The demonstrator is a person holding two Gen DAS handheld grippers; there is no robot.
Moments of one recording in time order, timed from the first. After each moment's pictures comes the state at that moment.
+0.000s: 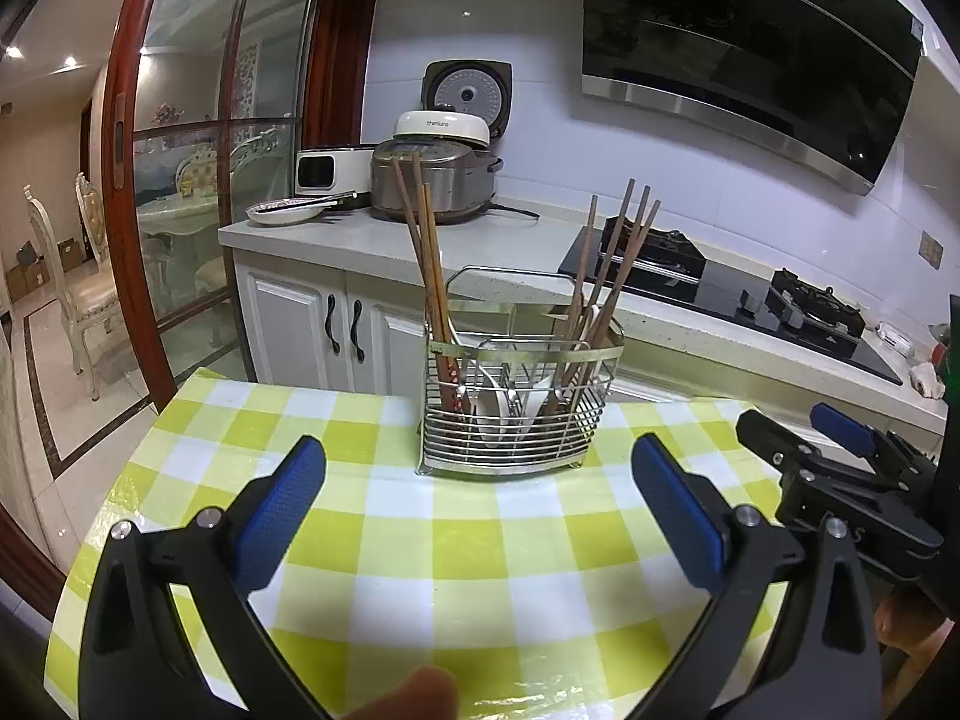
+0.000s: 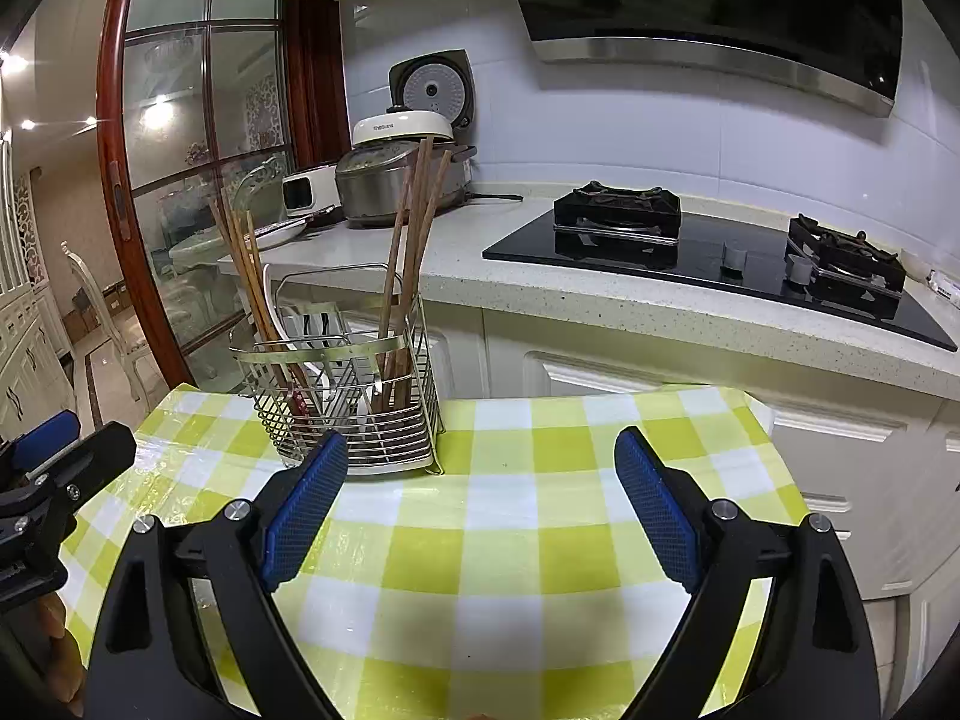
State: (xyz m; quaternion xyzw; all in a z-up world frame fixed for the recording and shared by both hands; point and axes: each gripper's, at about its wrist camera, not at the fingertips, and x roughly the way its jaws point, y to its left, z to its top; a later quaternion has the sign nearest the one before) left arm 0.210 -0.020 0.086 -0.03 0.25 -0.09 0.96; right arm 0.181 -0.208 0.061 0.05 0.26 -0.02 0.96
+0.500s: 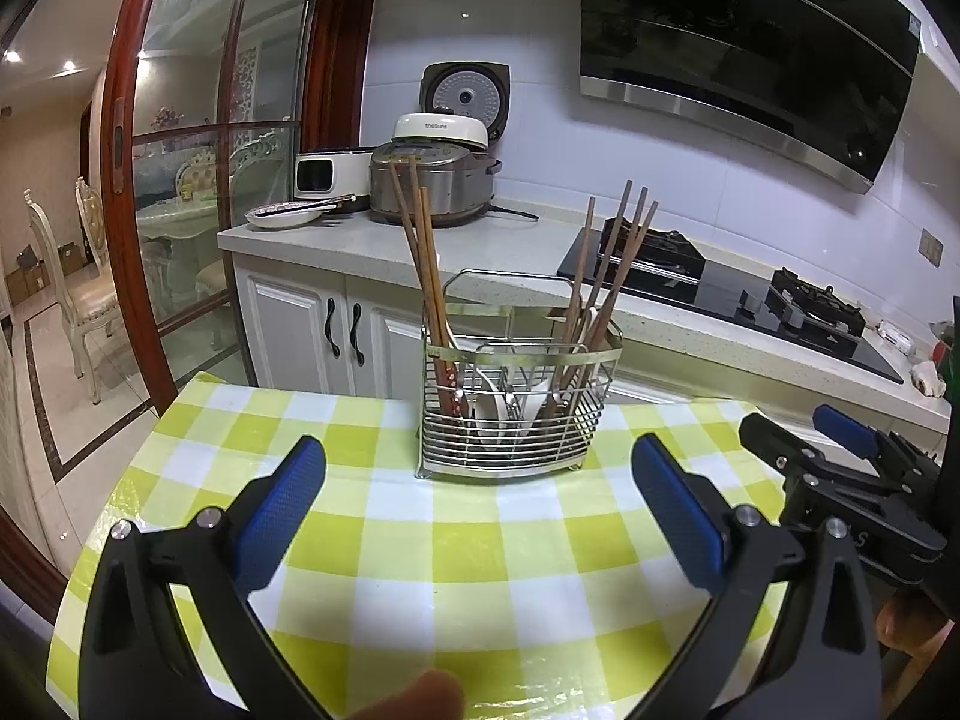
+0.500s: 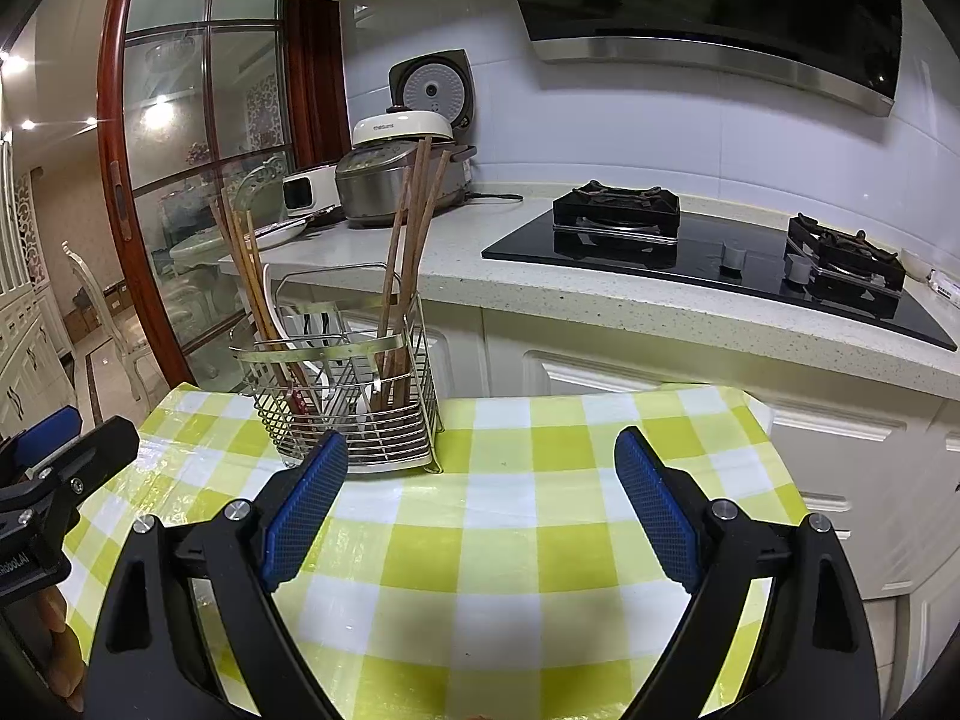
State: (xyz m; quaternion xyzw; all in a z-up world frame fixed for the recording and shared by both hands) left arm 0.212 -0.021 0.086 -0.03 0.25 -0.09 0.96; right arm 0.182 -0.208 0.061 0.05 0.26 -0.02 0.97
